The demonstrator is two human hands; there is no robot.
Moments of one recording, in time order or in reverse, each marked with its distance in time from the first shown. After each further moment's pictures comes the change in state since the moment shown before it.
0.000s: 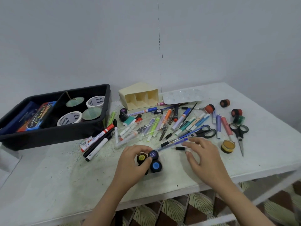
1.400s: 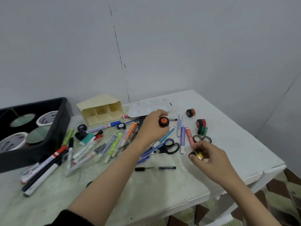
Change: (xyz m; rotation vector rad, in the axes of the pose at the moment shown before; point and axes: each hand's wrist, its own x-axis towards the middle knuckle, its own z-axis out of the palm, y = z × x) left_hand 0.182 0.110 0.146 -0.087 -0.218 0.069; right_hand 0.024 0.106 -0.091 0.256 -0.063 0.351
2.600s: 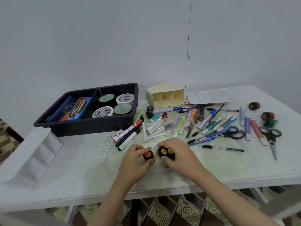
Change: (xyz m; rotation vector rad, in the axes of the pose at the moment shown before) left_hand -0.261 -0.129 -0.161 0.259 0.274 -0.185; right_hand -0.059 -0.169 0.198 -0.025 -0.323 -0.524
